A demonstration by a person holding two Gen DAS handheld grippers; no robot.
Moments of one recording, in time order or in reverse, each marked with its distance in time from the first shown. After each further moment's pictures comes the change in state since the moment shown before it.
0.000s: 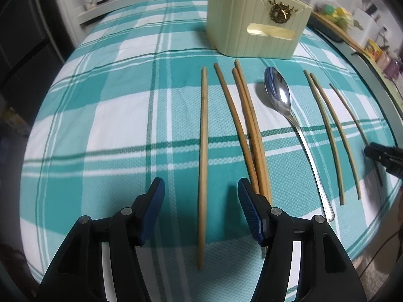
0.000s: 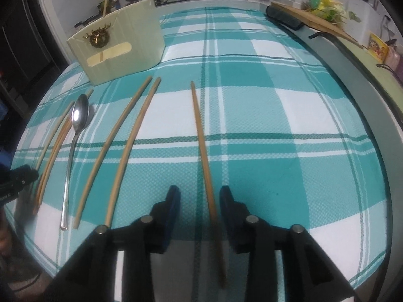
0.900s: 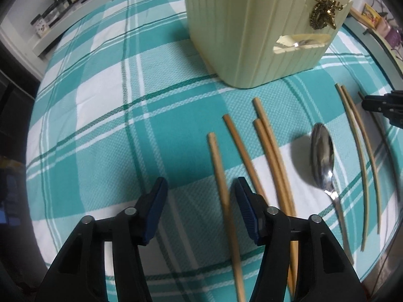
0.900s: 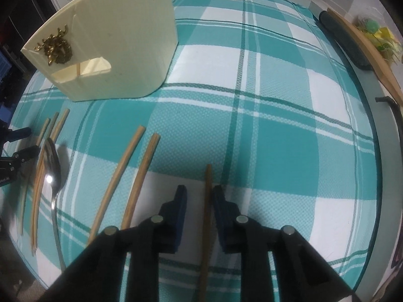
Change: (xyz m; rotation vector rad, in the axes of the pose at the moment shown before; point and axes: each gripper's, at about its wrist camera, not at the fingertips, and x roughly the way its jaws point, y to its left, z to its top) left arm 0.071 0.004 0.117 0.207 0.139 0.000; right arm 0.072 0.025 0.135 -0.163 0.186 -0.025
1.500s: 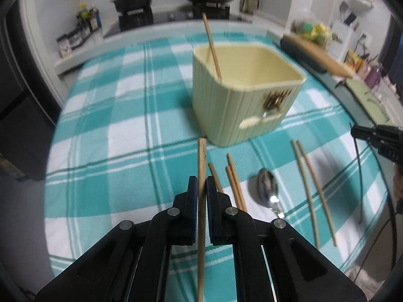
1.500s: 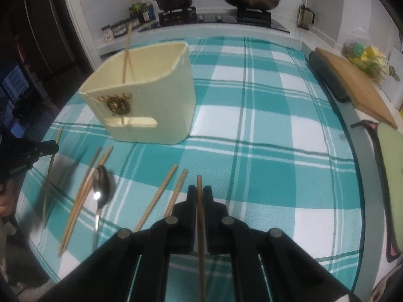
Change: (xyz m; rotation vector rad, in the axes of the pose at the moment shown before) left arm -0.122 0.010 -0.025 -0.094 -0.312 -0.062; right arm -0.096 0.002 -0.024 -0.014 -0.295 0.076
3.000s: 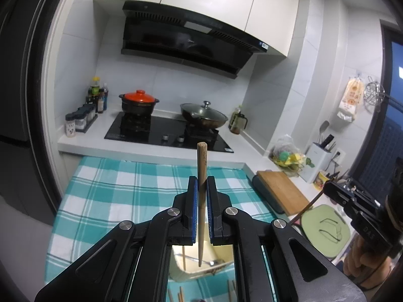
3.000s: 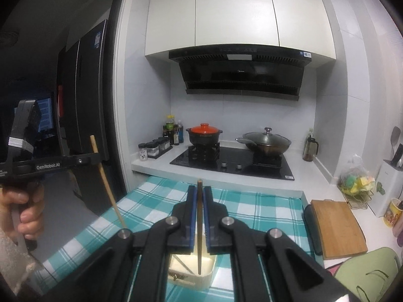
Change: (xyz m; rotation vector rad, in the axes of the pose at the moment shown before) left arm -0.145 0.010 0.176 -0.200 -0.515 -0.130; right arm -0.197 0.070 0.144 -0.143 -0.640 0.027
